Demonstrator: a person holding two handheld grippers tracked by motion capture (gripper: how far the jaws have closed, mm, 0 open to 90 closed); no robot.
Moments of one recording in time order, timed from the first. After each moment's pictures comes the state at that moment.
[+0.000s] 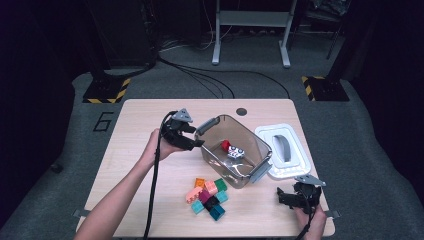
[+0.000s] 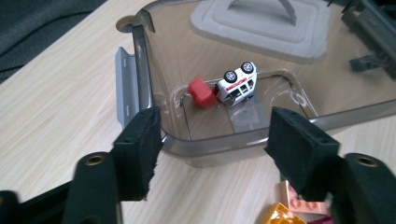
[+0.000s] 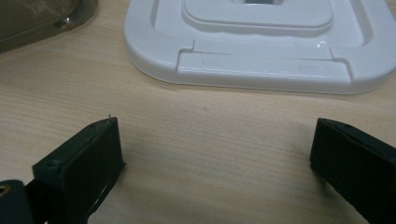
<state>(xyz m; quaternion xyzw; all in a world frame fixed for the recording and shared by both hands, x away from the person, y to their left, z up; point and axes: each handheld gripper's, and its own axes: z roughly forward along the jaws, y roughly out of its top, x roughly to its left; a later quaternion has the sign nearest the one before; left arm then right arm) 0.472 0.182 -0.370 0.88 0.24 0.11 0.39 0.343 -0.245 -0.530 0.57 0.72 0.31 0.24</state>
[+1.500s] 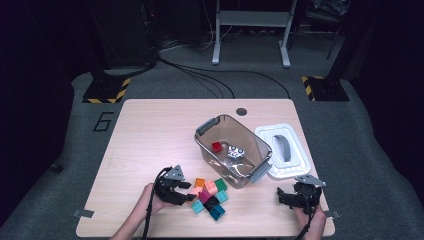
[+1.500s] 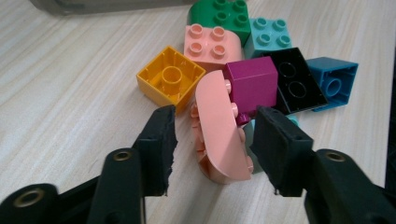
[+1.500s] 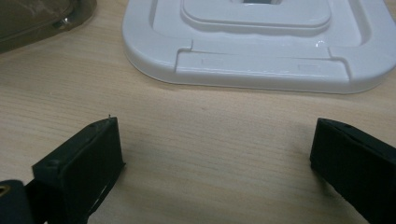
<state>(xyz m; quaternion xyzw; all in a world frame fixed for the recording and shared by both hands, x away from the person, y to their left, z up) 0.370 0.199 -0.491 0.91 0.23 0.03 0.35 0.343 -0.245 -0.530 0.58 0.72 0.31 0.25</state>
